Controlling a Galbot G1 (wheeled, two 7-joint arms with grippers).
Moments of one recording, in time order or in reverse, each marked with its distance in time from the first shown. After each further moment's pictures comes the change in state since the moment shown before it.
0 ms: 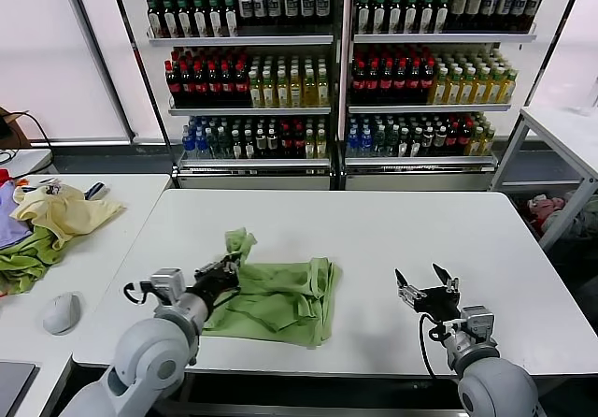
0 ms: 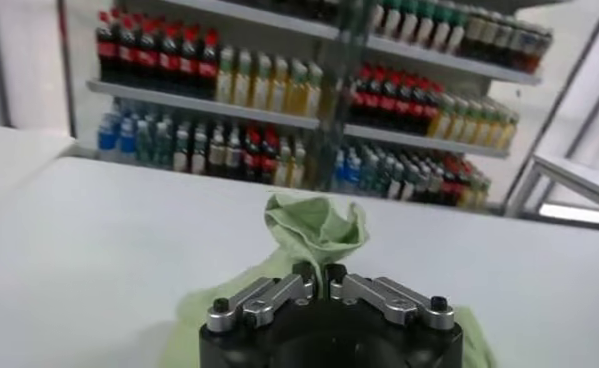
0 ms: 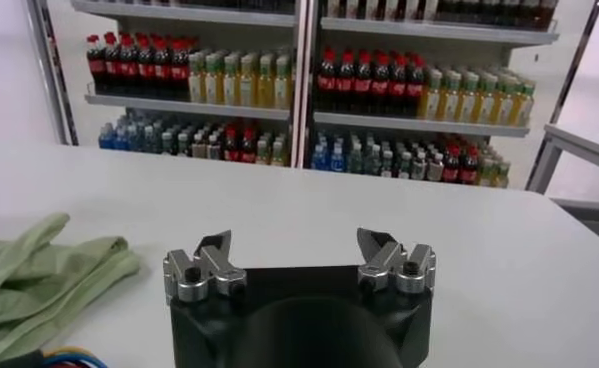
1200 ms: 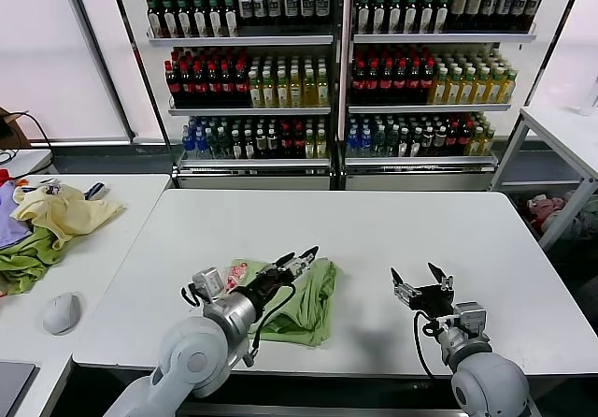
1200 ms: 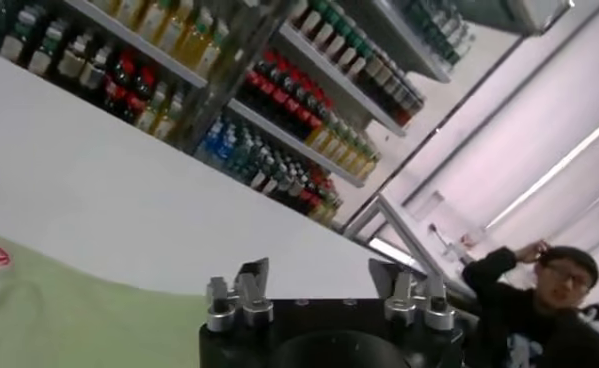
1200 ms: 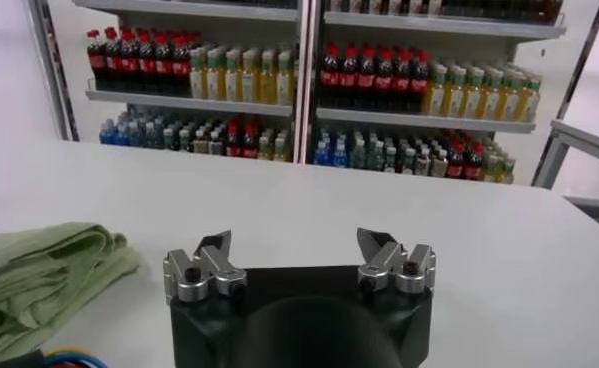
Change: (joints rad) left arm -0.043 -0.091 0.079 0.045 -0.287 -0.188 0.113; right arm 0.035 0.009 -0.030 -0.041 -0.009 0.004 -0.003
